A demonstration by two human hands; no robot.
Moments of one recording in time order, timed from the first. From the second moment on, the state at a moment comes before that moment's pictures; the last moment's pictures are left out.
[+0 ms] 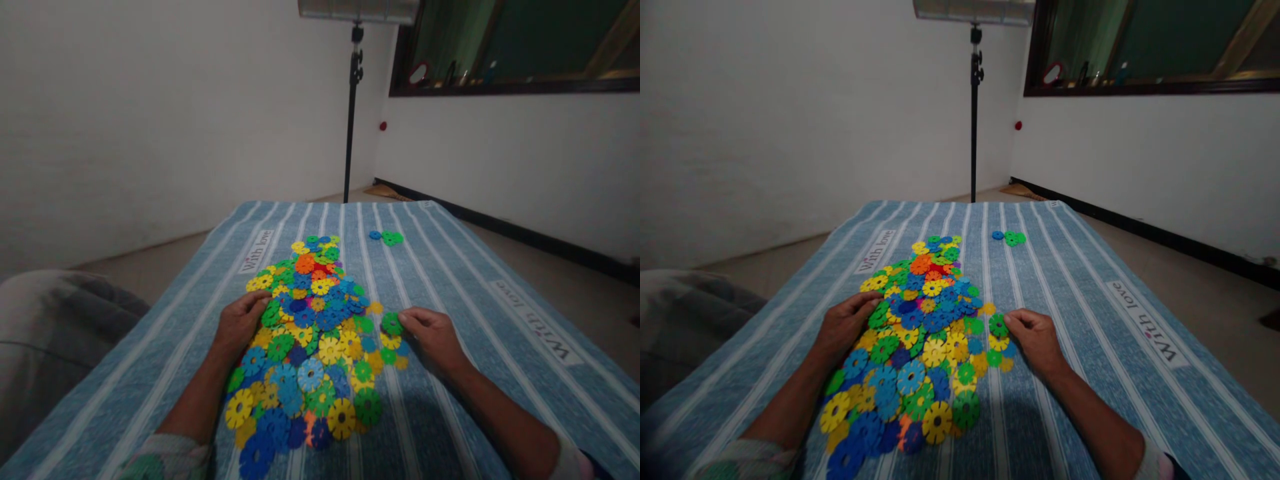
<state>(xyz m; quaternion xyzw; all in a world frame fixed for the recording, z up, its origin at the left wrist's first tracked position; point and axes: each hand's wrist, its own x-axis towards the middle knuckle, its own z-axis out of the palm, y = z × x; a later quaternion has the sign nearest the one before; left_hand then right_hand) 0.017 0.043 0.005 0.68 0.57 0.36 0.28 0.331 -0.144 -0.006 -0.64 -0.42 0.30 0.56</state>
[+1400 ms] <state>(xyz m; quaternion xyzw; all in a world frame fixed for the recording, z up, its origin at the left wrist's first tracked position) 0.007 0.047 0.003 0.66 0.59 0.36 0.29 0.475 0.064 -0.010 -0.76 -0.44 0.10 0.47</state>
